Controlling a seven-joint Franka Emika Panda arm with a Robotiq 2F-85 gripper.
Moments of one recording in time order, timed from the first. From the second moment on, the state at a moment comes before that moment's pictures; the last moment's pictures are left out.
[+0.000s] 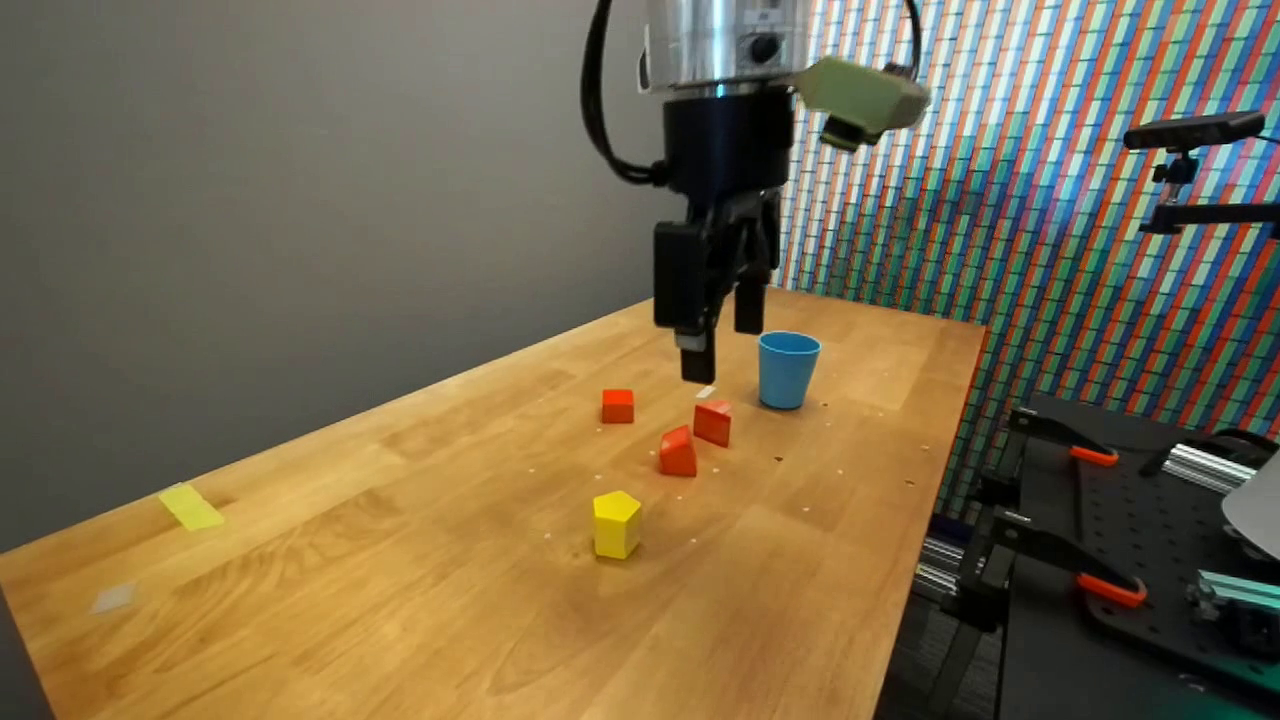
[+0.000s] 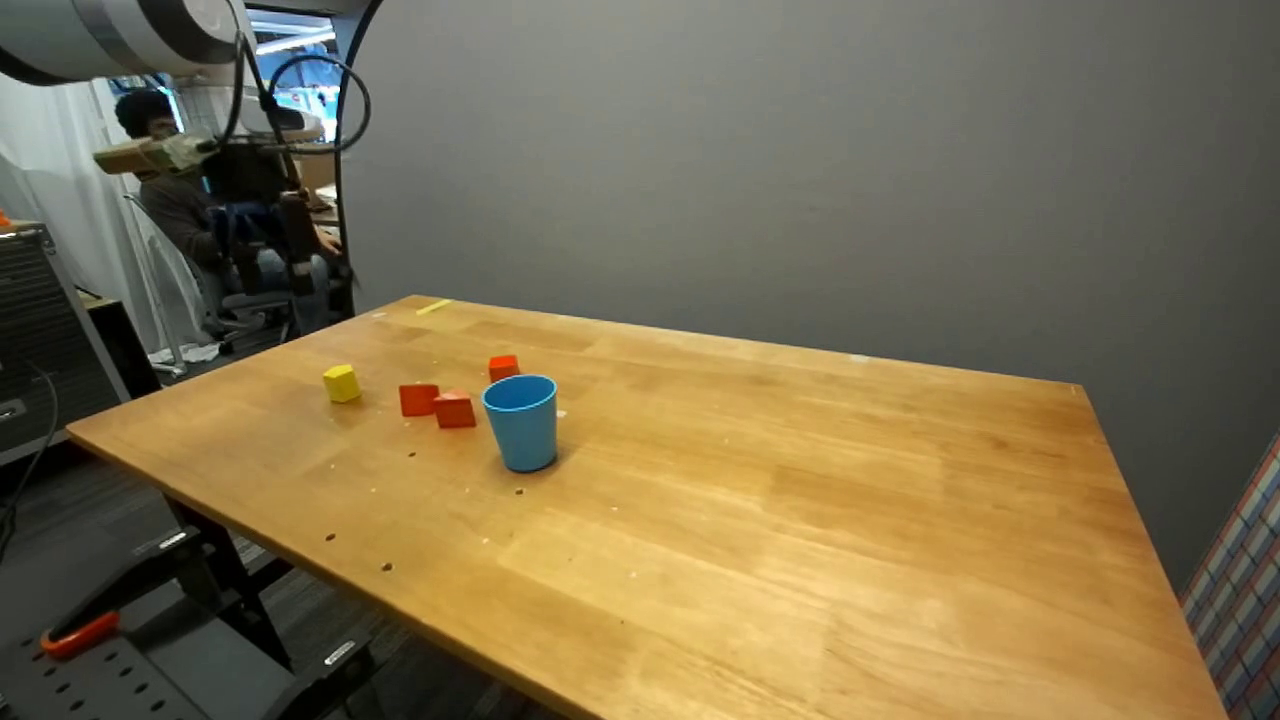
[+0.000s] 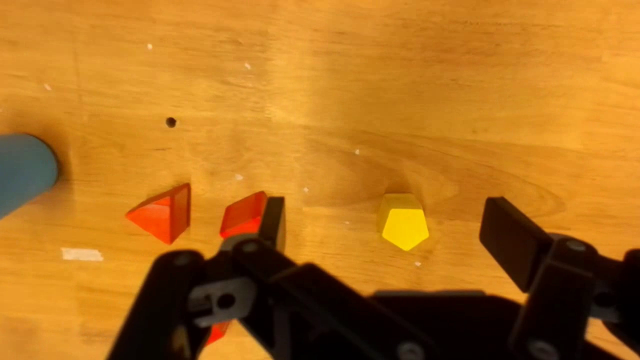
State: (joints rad) arm 0.04 0.12 0.57 -2.27 -0.12 2.29 0.56
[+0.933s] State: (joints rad) arm 0.36 0.67 0.23 -1.80 0.02 2.31 0.41
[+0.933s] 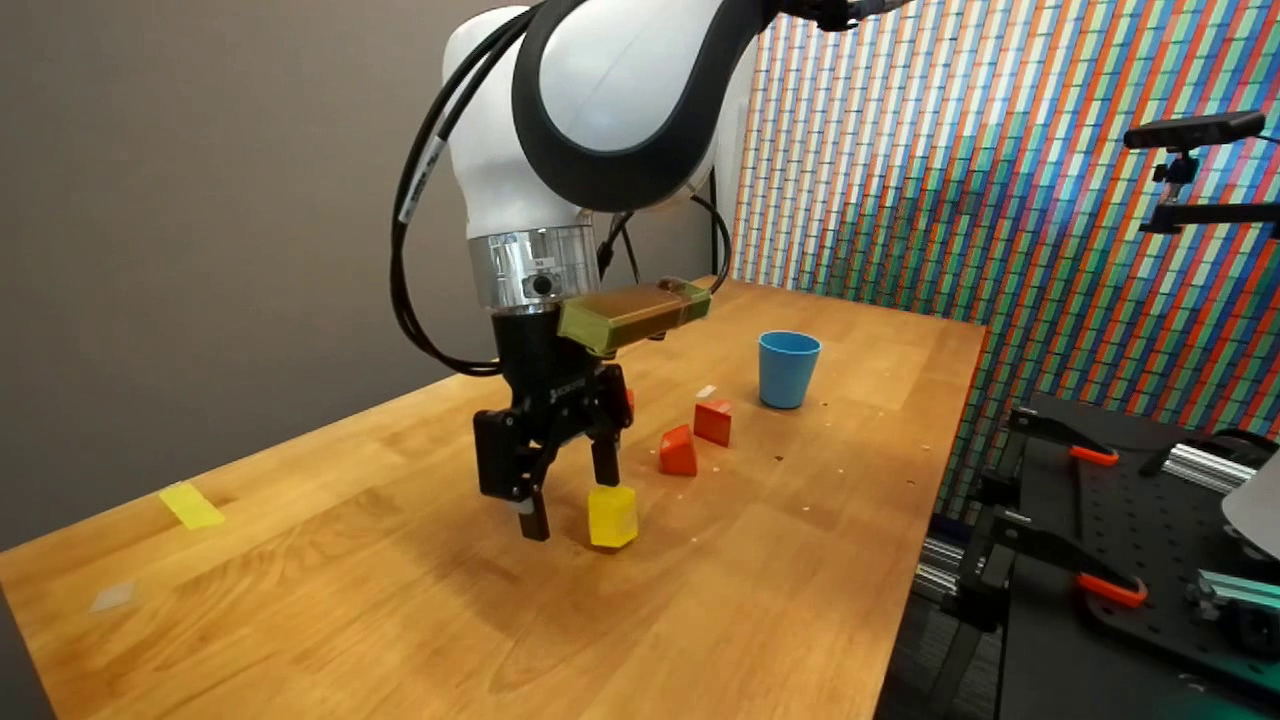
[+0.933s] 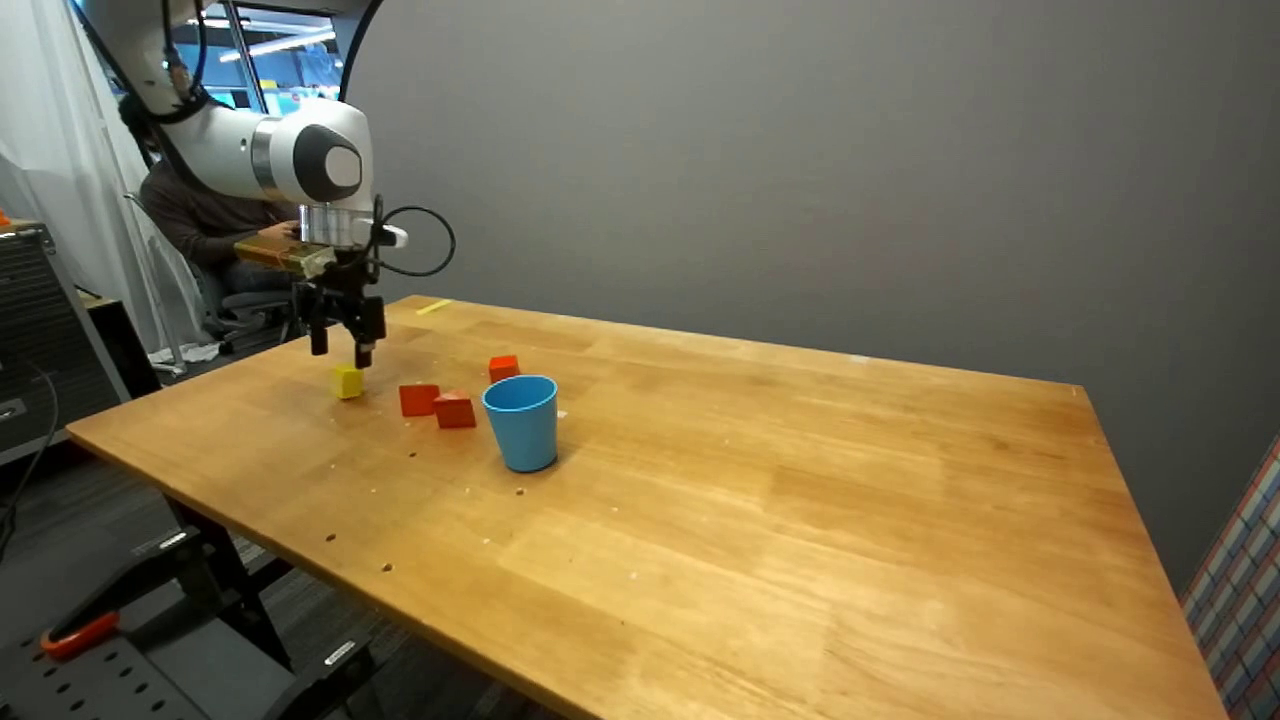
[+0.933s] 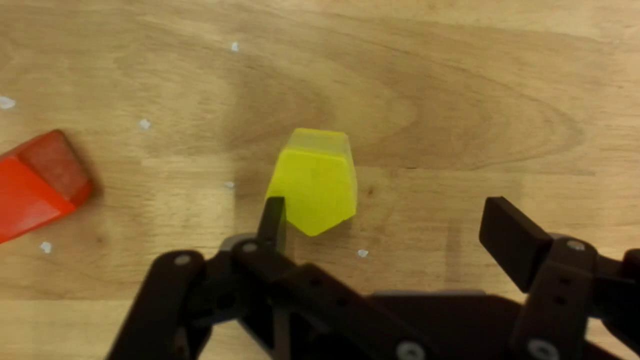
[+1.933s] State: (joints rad) arm 0.47 0.65 0.12 -1.87 -0.04 2.33 0.52
